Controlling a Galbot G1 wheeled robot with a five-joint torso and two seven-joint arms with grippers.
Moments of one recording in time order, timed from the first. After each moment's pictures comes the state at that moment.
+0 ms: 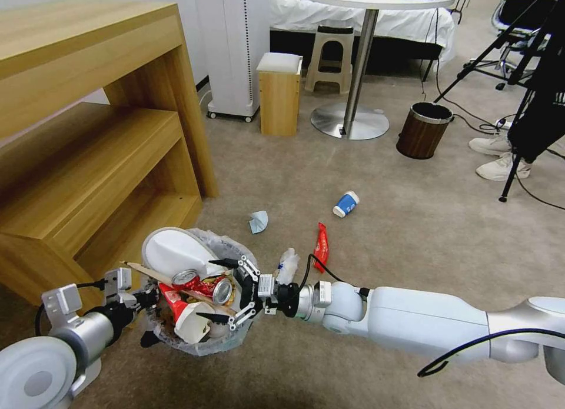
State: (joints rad) left arm 1.68 -0.87 -0.84 -2.29 -1.35 0.59 -0.39; right arm -0.19 0.96 -1.09 1.64 0.78 0.73 -0.24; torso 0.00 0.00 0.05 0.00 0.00
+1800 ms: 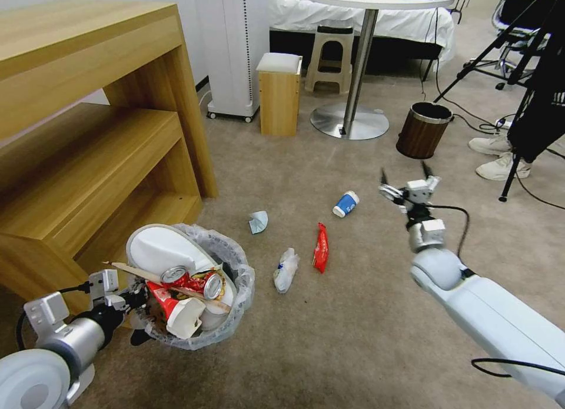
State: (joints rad) left arm 1.71 -0.98 -0.89 -2.32 -1.22 0.57 -0.33; right arm -0.74 0.79 -0.05 1.42 0.37 0.43 0.51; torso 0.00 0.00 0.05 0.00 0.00
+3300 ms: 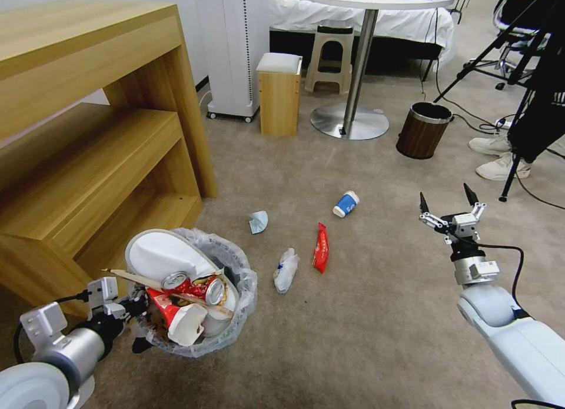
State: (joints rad) left arm 1.77 -1.03 -0.91 -2.36 -1.19 0.58 -0.33; right arm -1.00 0.77 0.22 1.42 0.33 0.62 0.30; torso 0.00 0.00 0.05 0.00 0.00
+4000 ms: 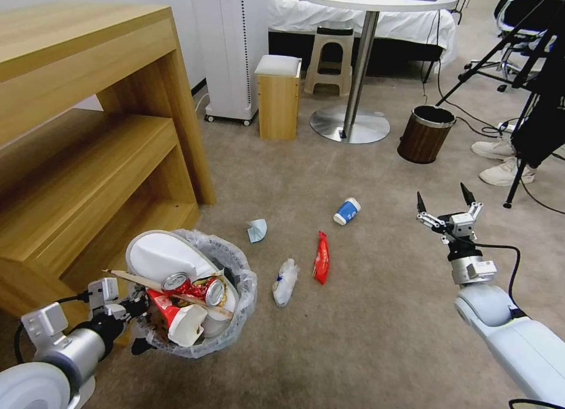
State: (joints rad) left arm 1.76 -1.03 -0.90 -2.36 -1.19 0.58 -0.33; right arm -0.99 0.77 0.21 1.42 0.33 0.62 0.29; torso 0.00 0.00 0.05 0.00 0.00
